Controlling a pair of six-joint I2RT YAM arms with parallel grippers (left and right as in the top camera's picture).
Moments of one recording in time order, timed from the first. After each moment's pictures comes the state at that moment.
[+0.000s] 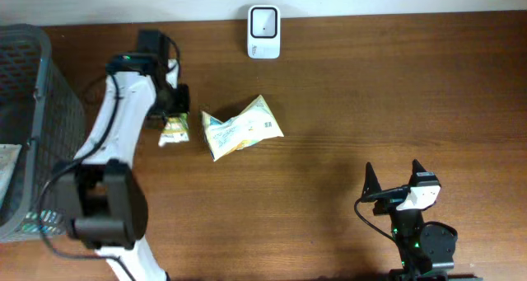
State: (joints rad) left arm -0.06 1.97 1.65 -1.05 0.00 -0.10; right arm 0.01 0.01 0.01 -0.07 -0.05 0.08
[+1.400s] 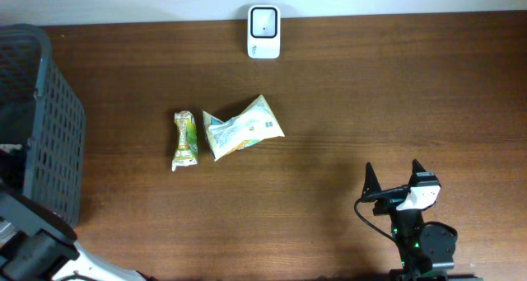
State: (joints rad) left arm 0.80 1.97 1.57 -1.10 -0.09 -0.43; right arm 0.01 0.01 0.01 -0.07 -0.05 0.08
